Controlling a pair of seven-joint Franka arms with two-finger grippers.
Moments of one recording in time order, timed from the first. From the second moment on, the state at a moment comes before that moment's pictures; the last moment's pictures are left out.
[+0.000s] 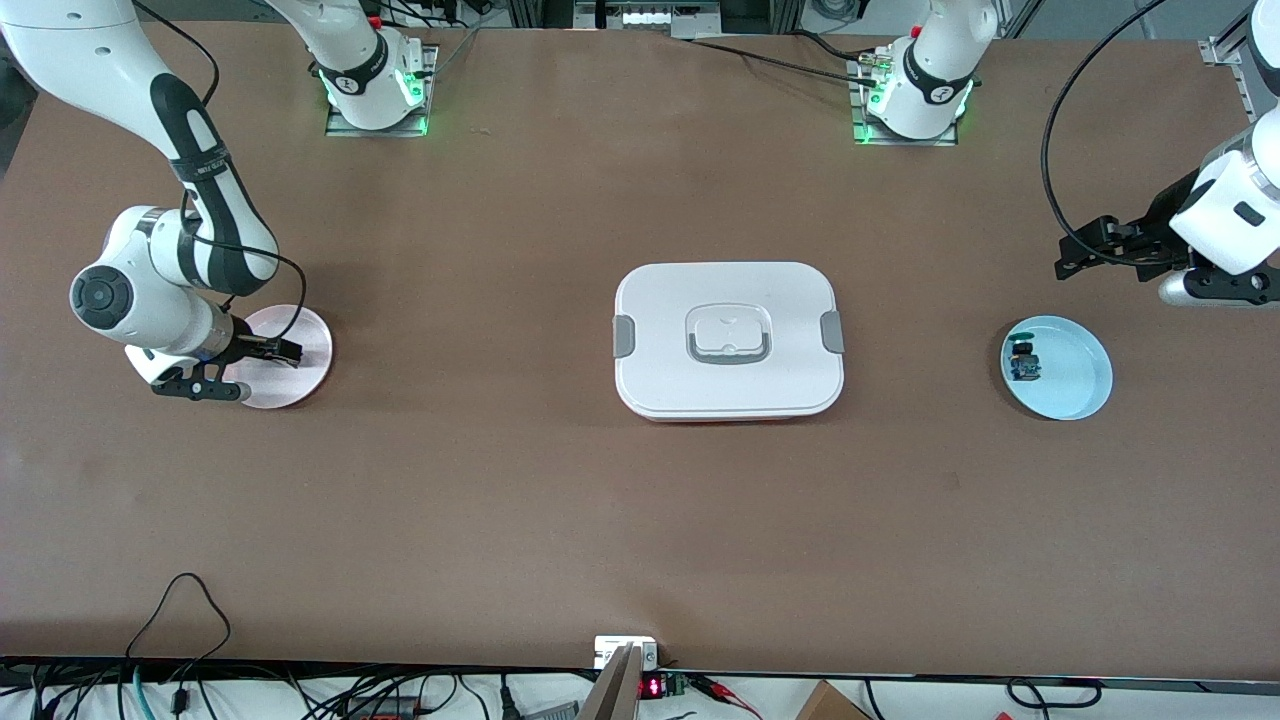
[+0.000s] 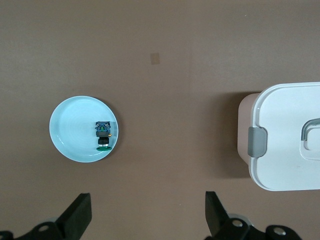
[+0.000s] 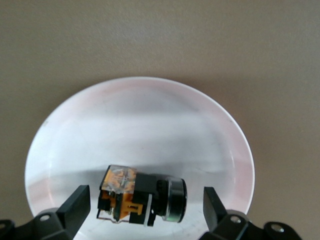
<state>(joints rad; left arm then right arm) 0.16 0.01 -0.16 -1.70 -0.04 1.66 -0.01 -0.08 0.44 -0.07 -2.12 -0.06 2.44 -0.01</state>
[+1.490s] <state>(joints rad) 0.16 0.01 -0.16 -1.70 -0.04 1.66 -0.01 -0.08 0.47 -0.07 -2.14 -0.04 2.49 0.05</state>
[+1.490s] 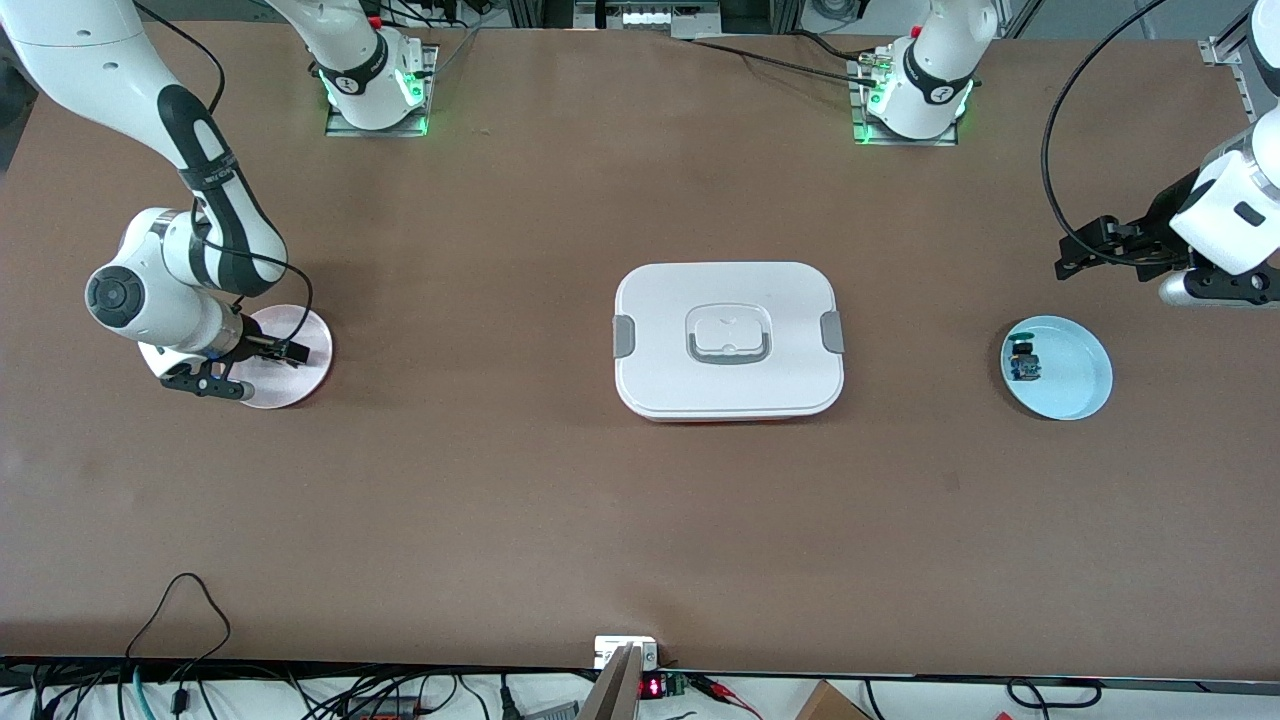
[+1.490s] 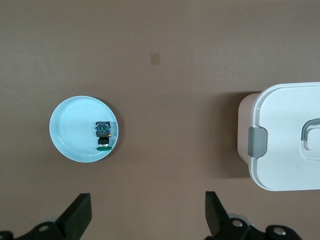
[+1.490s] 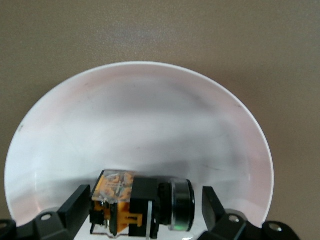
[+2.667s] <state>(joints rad) 0.16 0.01 -0.16 -1.70 -0.04 1.66 -0.01 -0.02 0.29 0.03 -1.87 -0.04 2.03 -0.06</state>
